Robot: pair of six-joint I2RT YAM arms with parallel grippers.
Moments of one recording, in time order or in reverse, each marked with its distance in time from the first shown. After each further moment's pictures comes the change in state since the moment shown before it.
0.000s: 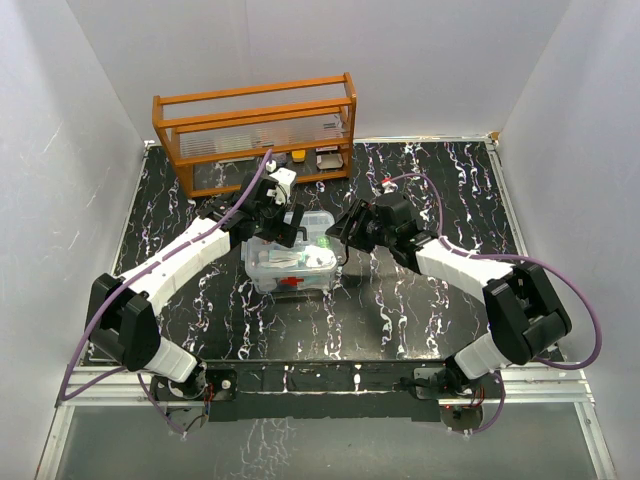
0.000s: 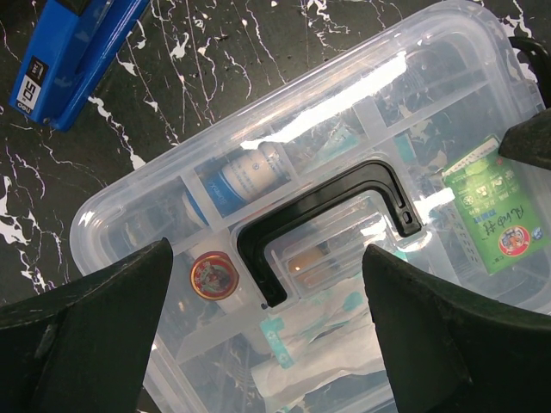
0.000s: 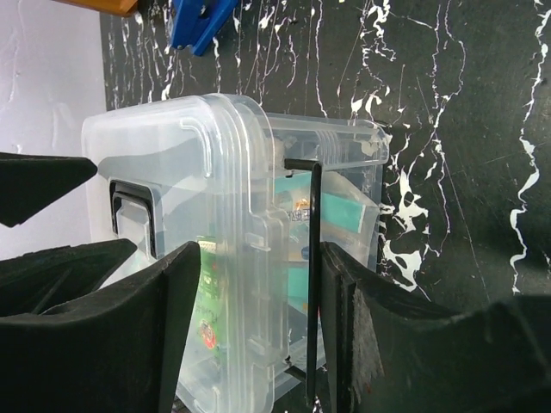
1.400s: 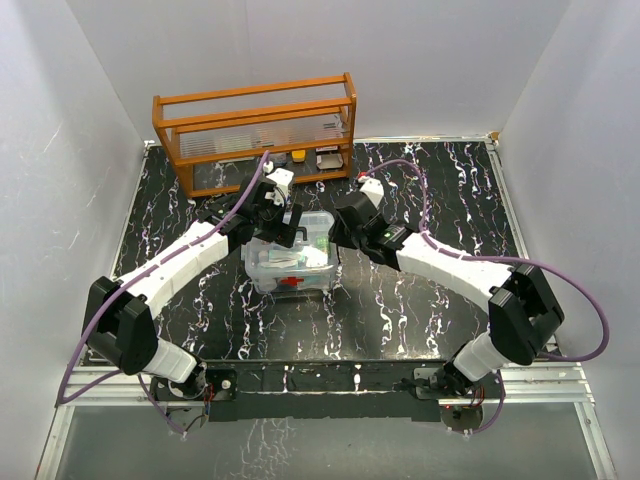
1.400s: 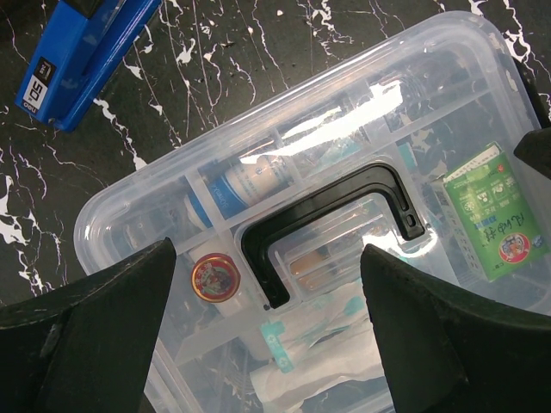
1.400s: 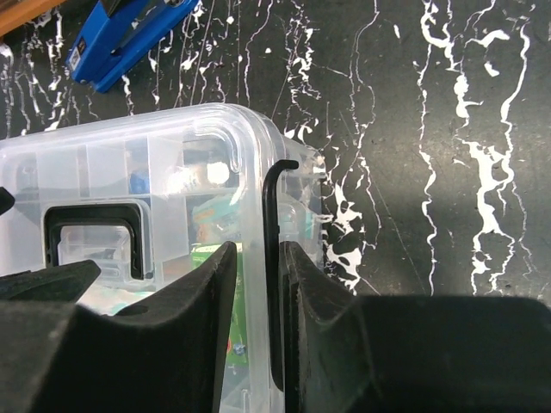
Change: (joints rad) left arm 0.000 -0.023 -0.038 0.045 -0.014 -0.018; right arm 0.242 0.014 0.259 -0.417 0.557 -0.113
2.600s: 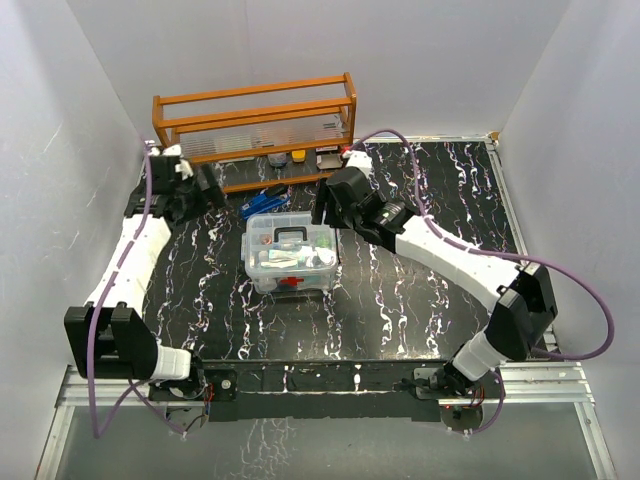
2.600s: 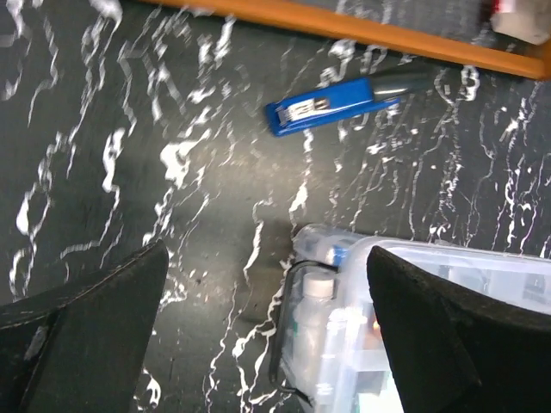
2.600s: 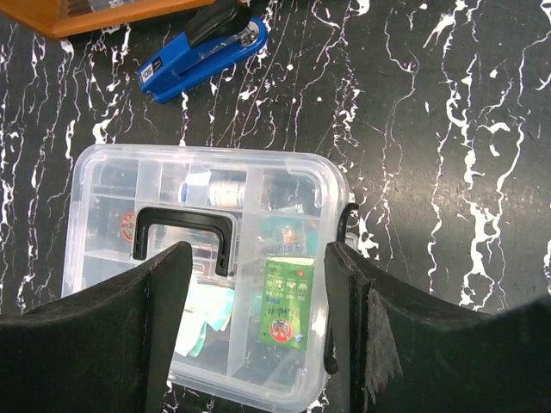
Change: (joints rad) left arm 0.475 -0.068 0.092 -0.080 0.093 -0.257; right arm 0.028 0.029 0.261 -0.158 -0.006 -0.158
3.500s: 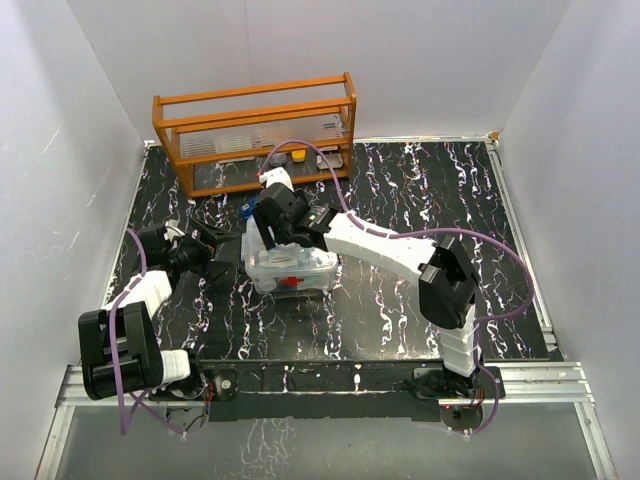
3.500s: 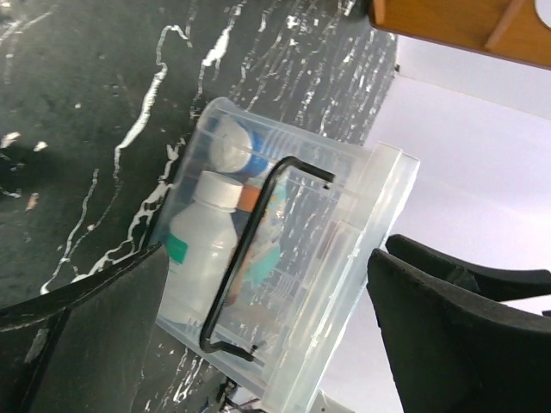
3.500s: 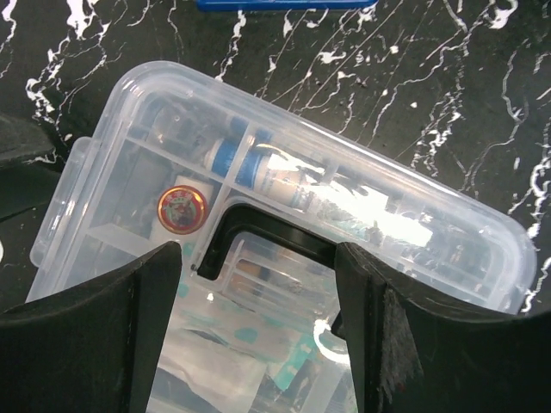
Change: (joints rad) left arm 0.294 -0.102 -0.741 0.636 0.708 -0.671; right arm 0.188 0.418 0.388 -0.143 0.046 -0.283
